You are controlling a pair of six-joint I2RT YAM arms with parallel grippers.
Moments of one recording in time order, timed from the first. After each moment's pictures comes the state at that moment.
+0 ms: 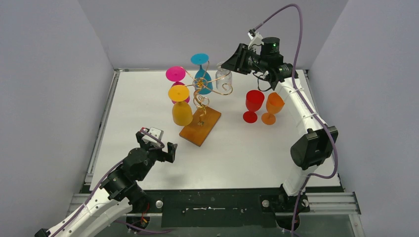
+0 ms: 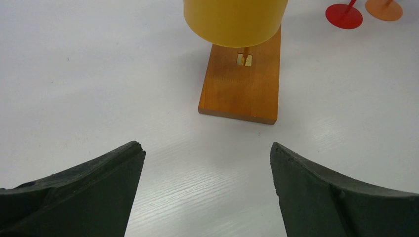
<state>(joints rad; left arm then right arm) -0.77 0.37 0.39 -0.28 -0.39 -0.14 0.30 1.78 1.86 -0.44 -0.58 0.53</state>
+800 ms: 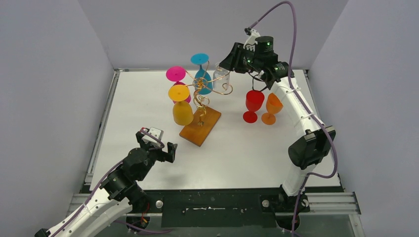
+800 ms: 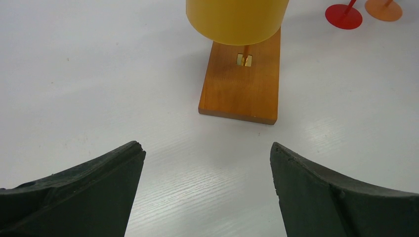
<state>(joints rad) -0.77 0.37 0.39 -0.28 -0.38 -0.14 0.36 1.80 1.93 -0.52 -0.39 0.47</state>
